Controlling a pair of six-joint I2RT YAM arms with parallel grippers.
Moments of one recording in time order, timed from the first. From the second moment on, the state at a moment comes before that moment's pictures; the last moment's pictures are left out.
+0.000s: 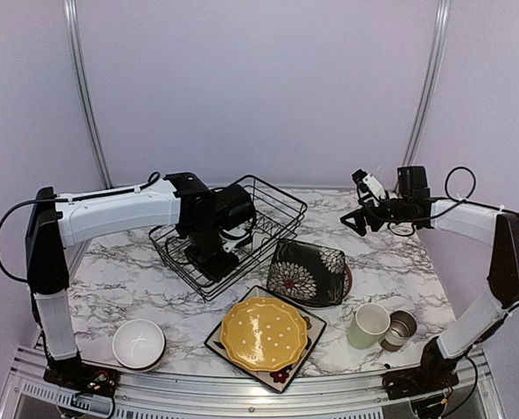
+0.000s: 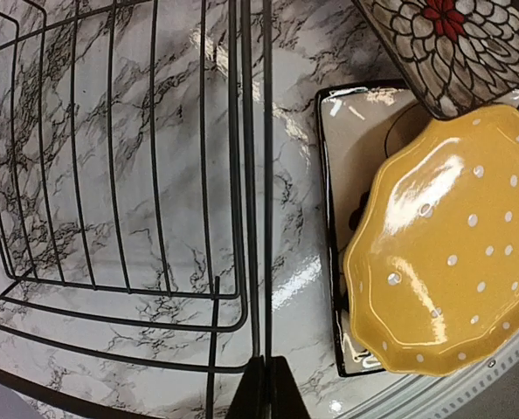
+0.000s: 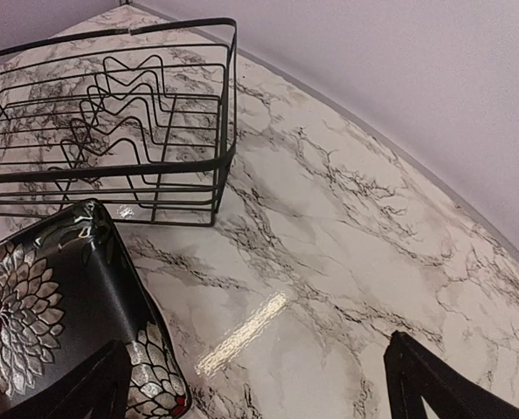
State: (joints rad) left arm -0.97 1.91 1.68 -1.19 -0.06 -0.19; right arm 0.13 1.54 1.02 -0.13 -0.53 -0.45
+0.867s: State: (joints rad) left arm -0.86 1.95 1.80 -0.89 0.08 -0.46; right arm 0.13 1.54 1.02 -0.14 -0.53 -0.46
